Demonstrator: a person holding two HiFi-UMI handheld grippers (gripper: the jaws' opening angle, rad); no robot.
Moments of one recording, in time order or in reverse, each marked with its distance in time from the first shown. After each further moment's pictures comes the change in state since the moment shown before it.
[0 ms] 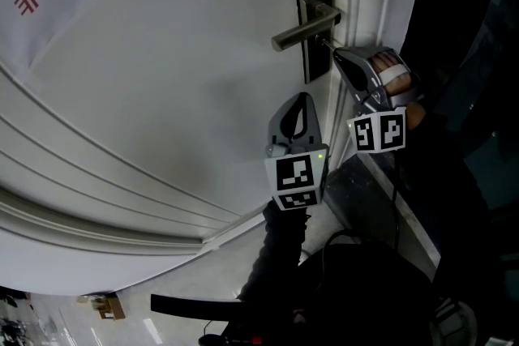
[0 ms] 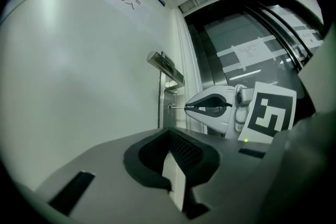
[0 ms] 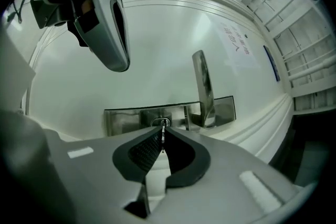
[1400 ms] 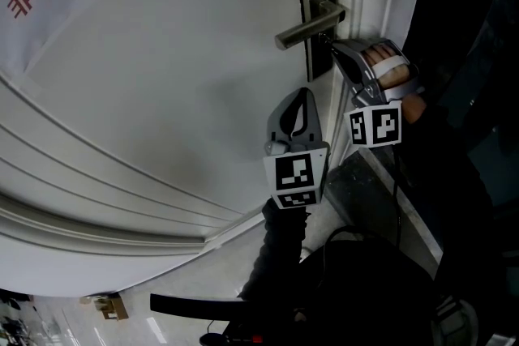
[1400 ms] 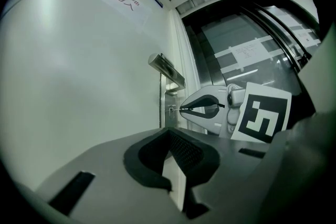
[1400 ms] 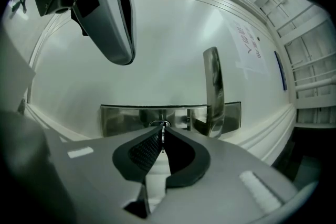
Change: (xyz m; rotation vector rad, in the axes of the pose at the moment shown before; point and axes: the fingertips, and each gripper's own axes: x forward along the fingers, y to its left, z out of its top) left arm 0.003 0.005 0.007 0.023 -0.015 -0.025; right arm 0.016 -0.001 0.004 -0.100 0.059 0.015
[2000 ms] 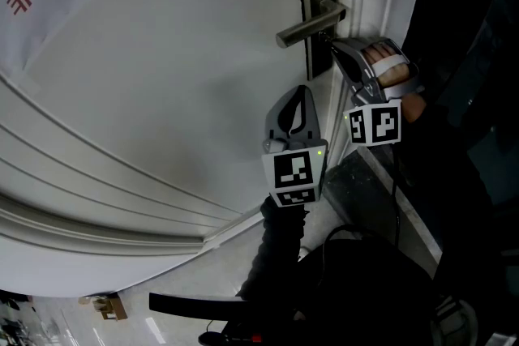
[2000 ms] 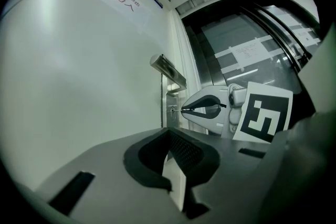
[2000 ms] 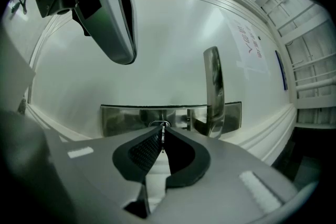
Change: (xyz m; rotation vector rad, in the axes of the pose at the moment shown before) left arm 0.000 0.004 0.002 0.004 -0.006 0.004; right arm 0.000 0.000 0.001 0.000 0.011 0.005
